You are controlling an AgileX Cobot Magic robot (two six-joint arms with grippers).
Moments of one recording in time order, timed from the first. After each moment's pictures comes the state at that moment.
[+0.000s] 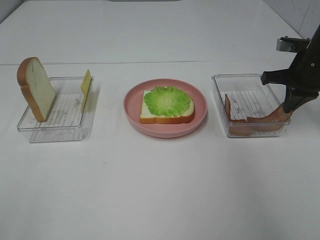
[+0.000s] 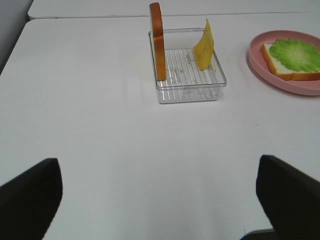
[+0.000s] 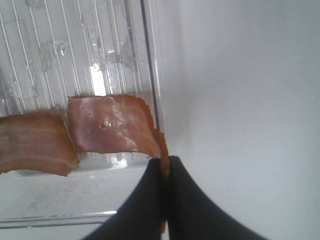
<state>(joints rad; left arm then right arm) 0.04 -0.01 -0.52 -0.06 1.08 0.04 -0.01 2.01 -1.38 0.00 0.88 0.04</state>
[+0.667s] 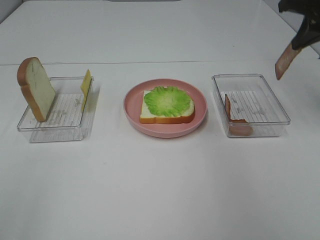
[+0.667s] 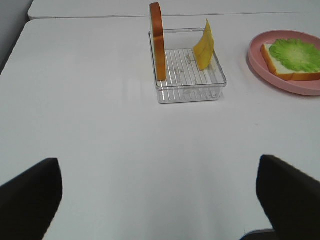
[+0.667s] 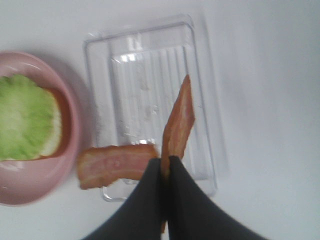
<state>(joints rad) 0.04 -0.01 -0.52 -0.06 1.08 0.04 0.00 1.72 -1.47 0.18 0.91 0.00</state>
